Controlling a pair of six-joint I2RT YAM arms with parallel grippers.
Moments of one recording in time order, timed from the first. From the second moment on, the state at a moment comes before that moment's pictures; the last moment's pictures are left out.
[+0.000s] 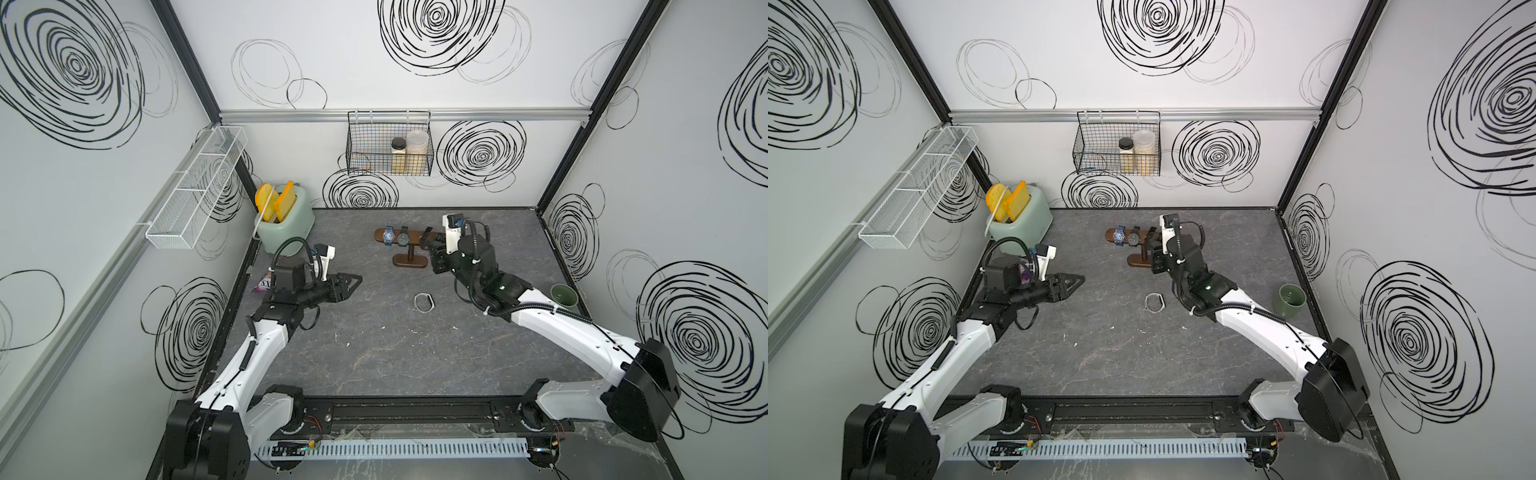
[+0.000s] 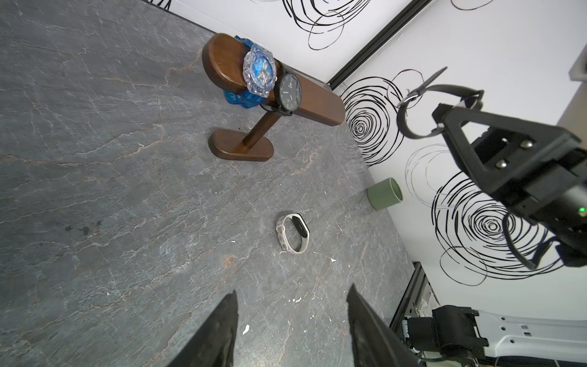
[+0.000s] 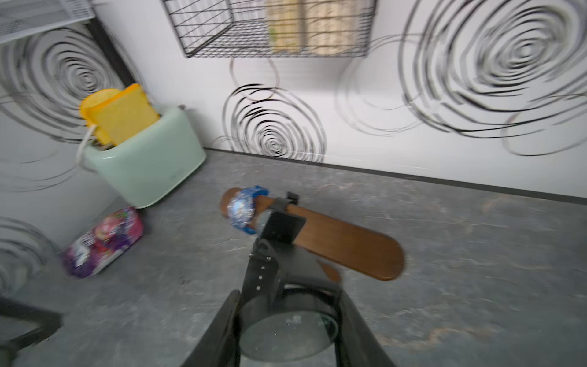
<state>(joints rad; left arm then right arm) -0.08 1.06 0.66 -0.14 0.74 -0.42 0.69 1.29 1.02 -0.07 0.34 0.25</state>
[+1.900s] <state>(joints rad) -0.13 1.74 1.23 -0.01 0.56 -0.41 0.40 1.64 1.21 -0.24 0.25 0.07</state>
